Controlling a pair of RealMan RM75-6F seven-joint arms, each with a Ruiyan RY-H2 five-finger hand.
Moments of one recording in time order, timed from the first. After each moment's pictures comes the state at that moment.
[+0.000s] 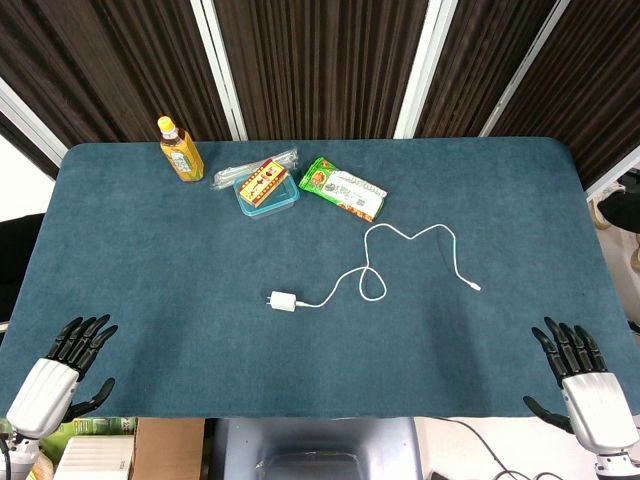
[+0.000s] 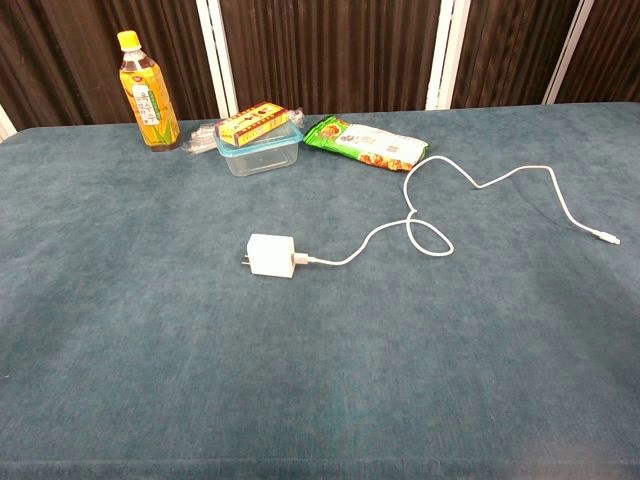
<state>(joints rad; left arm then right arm) -0.12 -1.20 0.10 -1.40 1.82 1.65 -0.18 -0.07 -1.13 -0.06 -1.58 -1.76 1.65 -0.09</state>
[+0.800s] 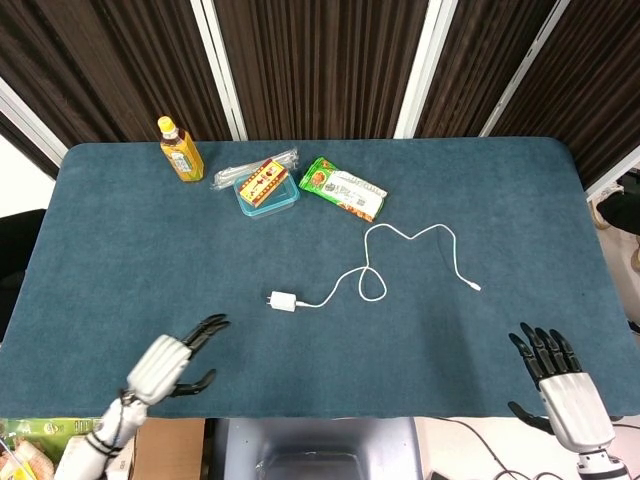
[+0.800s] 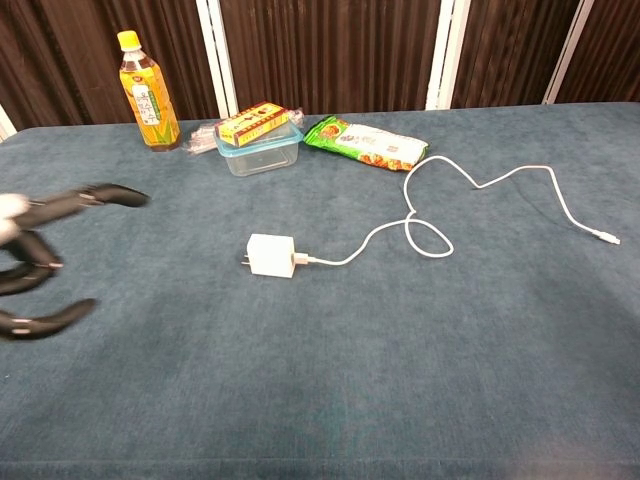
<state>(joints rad) -0.35 -1.41 0.01 -1.59 1.77 1.27 -0.10 -0.04 -1.15 -0.08 -1.60 -1.77 1.58 -0.15</state>
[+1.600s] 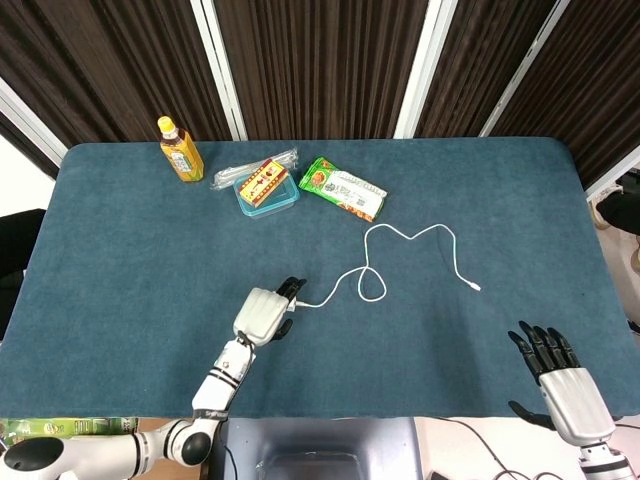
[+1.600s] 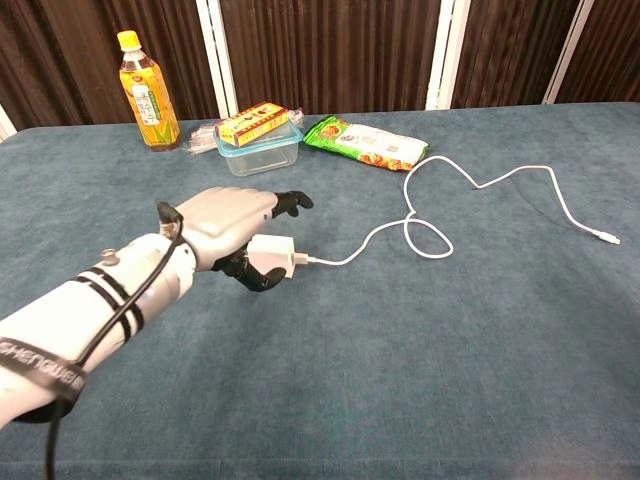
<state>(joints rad) -0.68 -1.91 -0.29 -1.34 1.19 0.99 0.66 -0.02 -1.11 -0.08 -1.62 -1.74 1.53 -0.09</state>
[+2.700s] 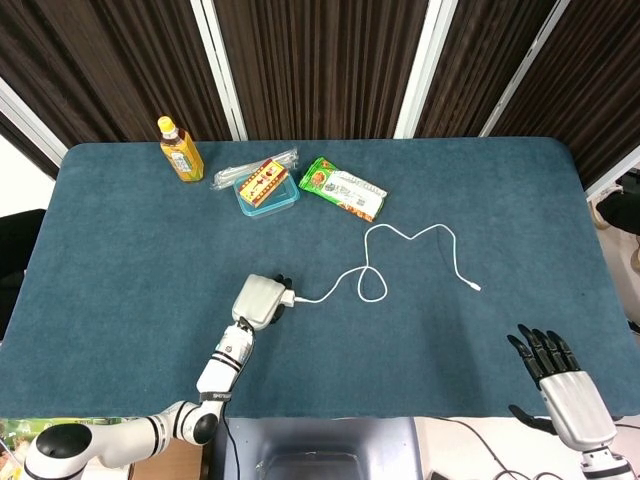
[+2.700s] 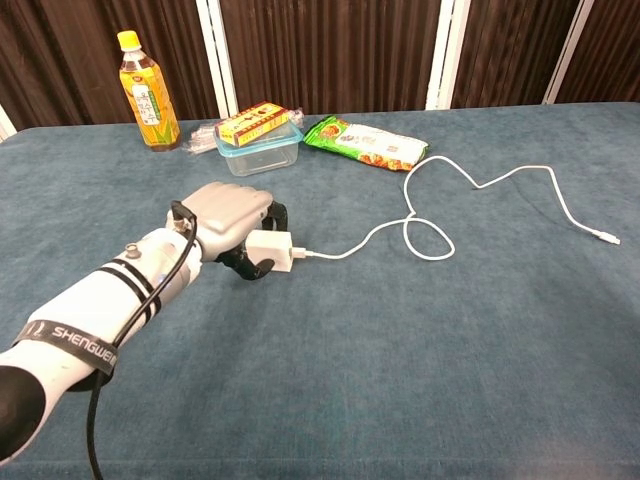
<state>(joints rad) -0.78 -1.98 -0.25 -1.10 1.18 1.01 0.58 -0.02 -1.11 -0.10 -1.61 -1.77 1.54 -0.08</state>
